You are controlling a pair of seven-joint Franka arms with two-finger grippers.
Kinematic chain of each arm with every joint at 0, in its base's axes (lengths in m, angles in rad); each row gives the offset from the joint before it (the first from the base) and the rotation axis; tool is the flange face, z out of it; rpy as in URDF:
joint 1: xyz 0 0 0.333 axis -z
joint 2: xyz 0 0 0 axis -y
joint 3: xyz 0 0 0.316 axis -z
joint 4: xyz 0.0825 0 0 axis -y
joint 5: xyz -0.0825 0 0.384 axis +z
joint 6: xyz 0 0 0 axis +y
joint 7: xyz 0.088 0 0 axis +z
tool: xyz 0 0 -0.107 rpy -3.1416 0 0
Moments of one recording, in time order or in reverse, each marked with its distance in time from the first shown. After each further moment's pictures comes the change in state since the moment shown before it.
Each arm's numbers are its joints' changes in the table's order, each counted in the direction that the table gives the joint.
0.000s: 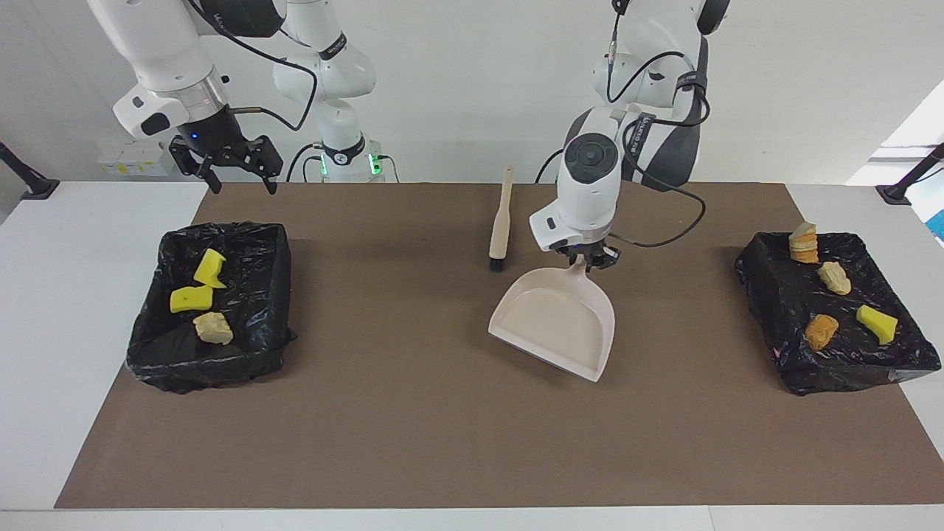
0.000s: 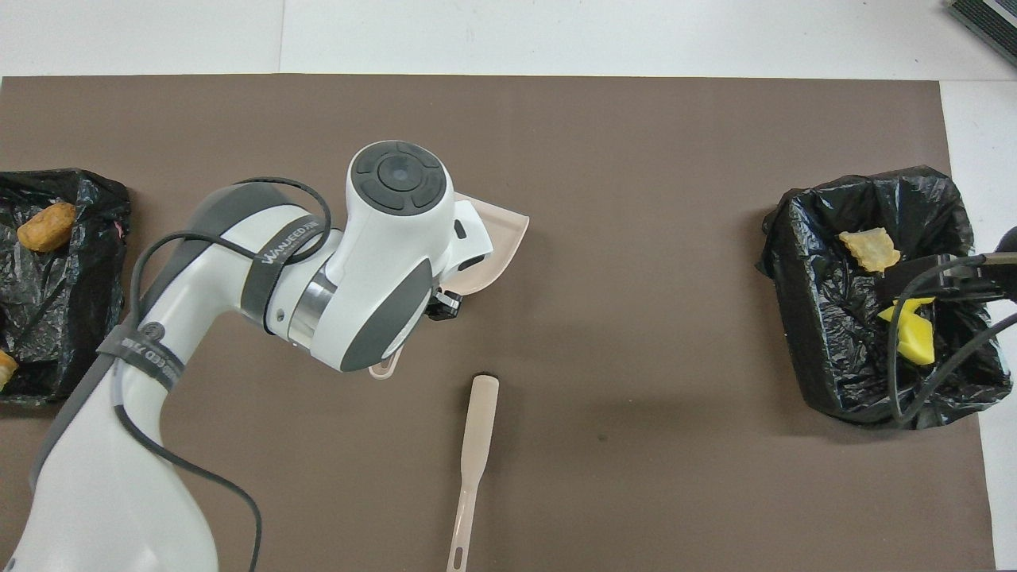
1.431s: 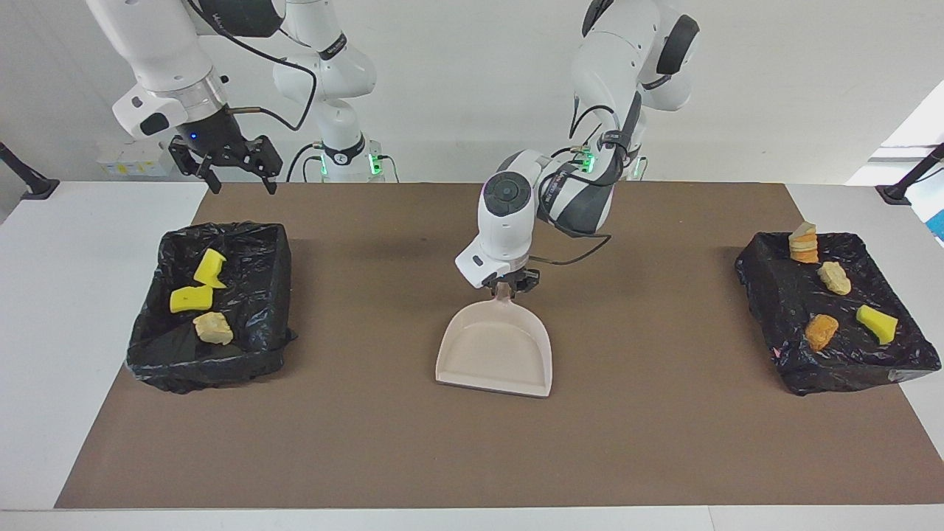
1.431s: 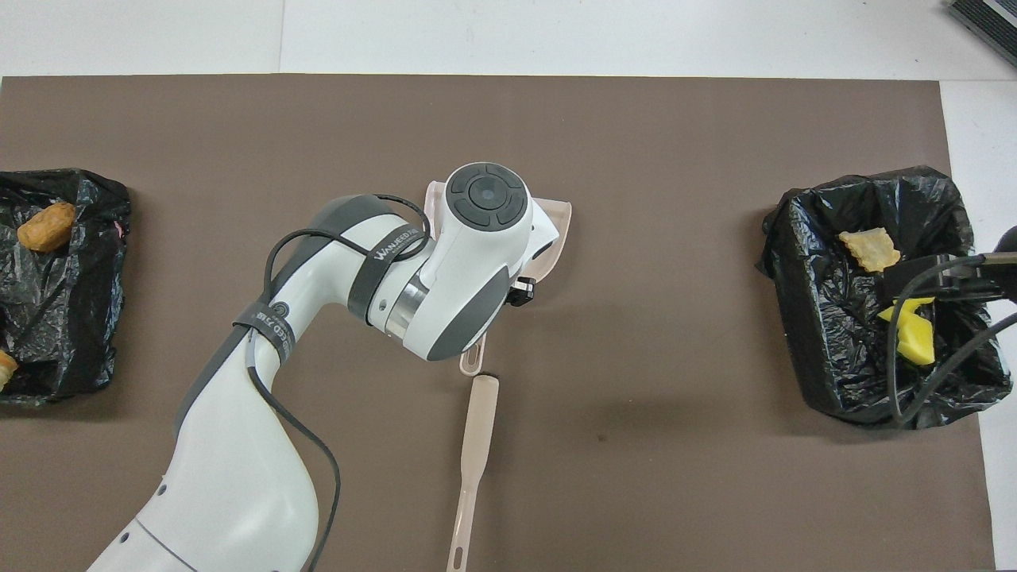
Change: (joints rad) left arm 0.081 -0.158 -0.018 0.098 -0.050 -0.149 0.207; right arm 0.000 0.000 0.000 0.000 0.002 0.000 0.000
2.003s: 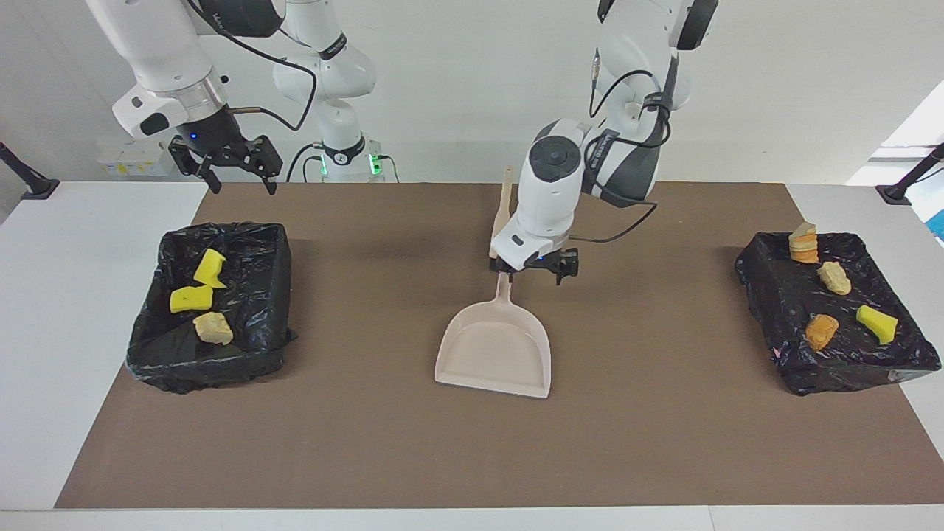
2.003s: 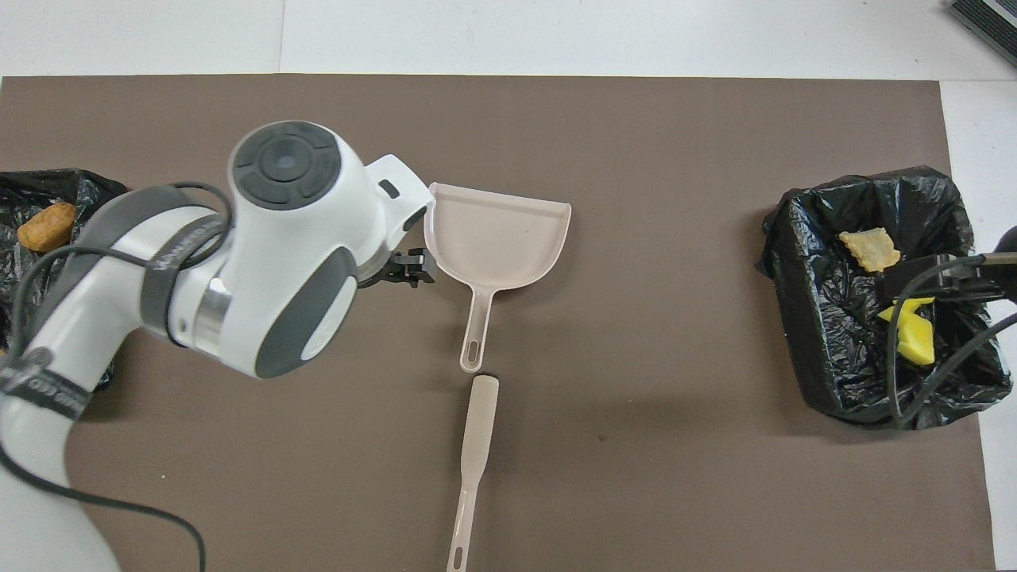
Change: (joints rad) left arm -0.168 0.314 -0.029 -0.217 0.002 0.035 -0.063; right arm 0.000 0.000 0.000 0.000 0.000 0.000 0.000
